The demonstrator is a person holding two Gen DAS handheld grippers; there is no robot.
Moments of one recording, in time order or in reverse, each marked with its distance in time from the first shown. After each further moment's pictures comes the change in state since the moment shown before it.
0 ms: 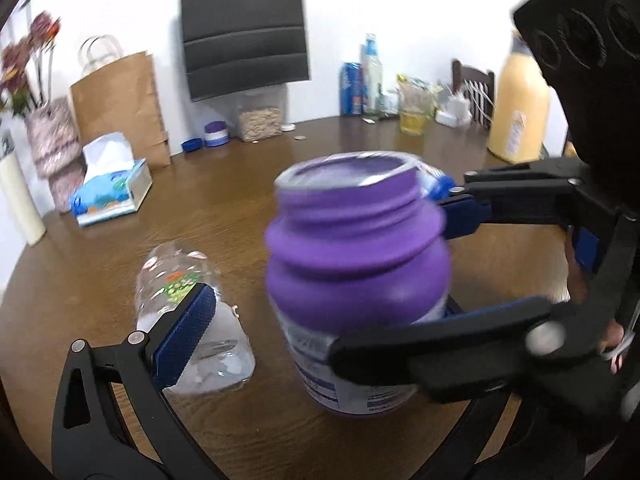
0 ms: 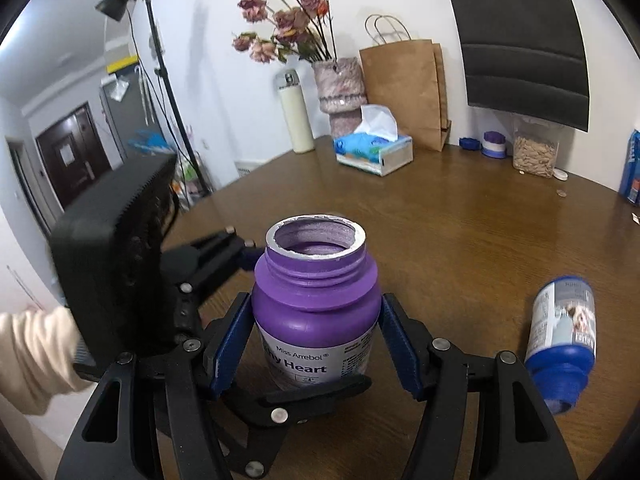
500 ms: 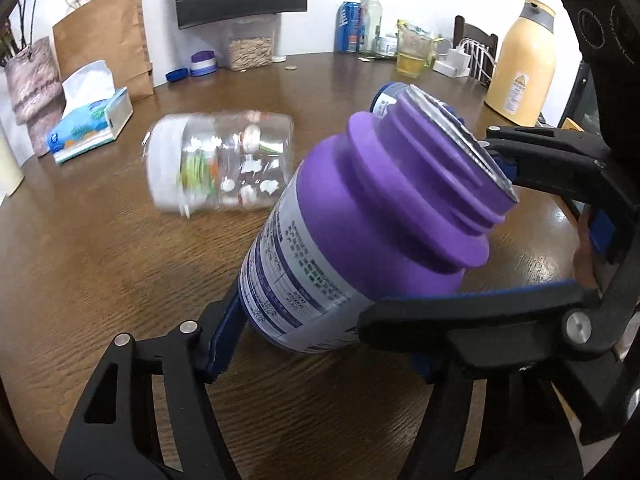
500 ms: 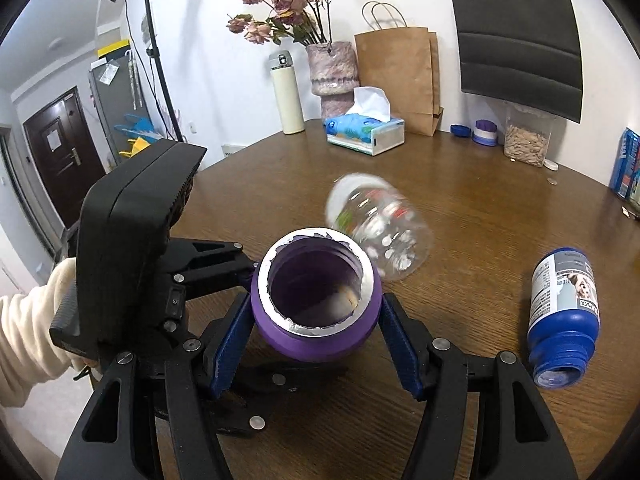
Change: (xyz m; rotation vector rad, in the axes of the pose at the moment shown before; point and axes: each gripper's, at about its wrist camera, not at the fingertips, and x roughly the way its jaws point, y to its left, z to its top) left arm 0.017 0.011 -0.019 -0.090 0.219 -0.066; right arm 0.008 0.006 -0.017 -0.018 0.038 -0.050
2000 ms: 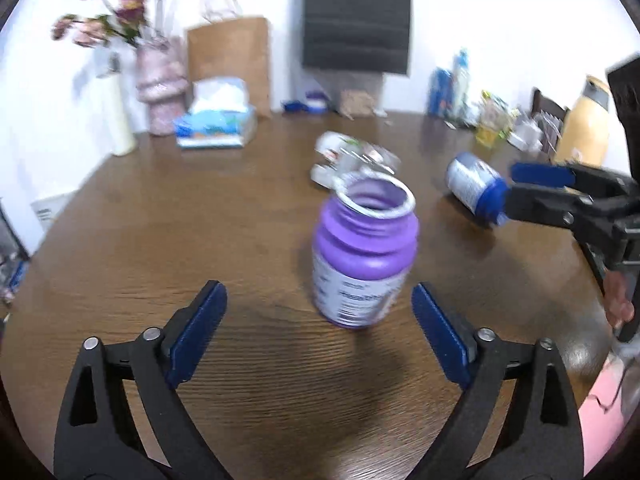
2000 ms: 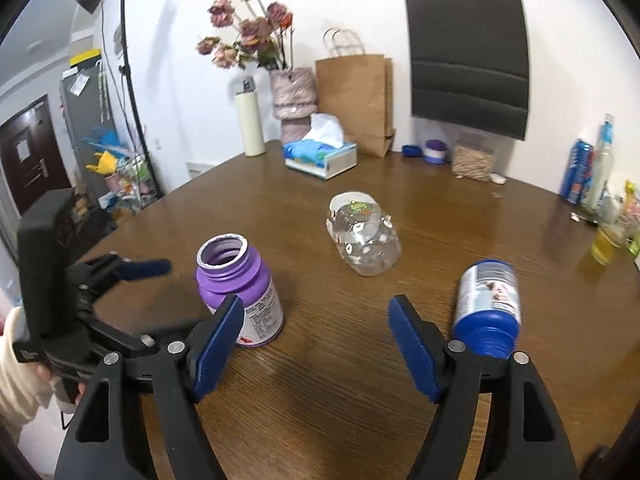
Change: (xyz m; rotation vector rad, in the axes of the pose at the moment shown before) left arm -0.090 0.015 -0.037 -0.244 -0.214 0.293; right arm -0.058 -0.003 0.009 0.034 -0.063 -0.160
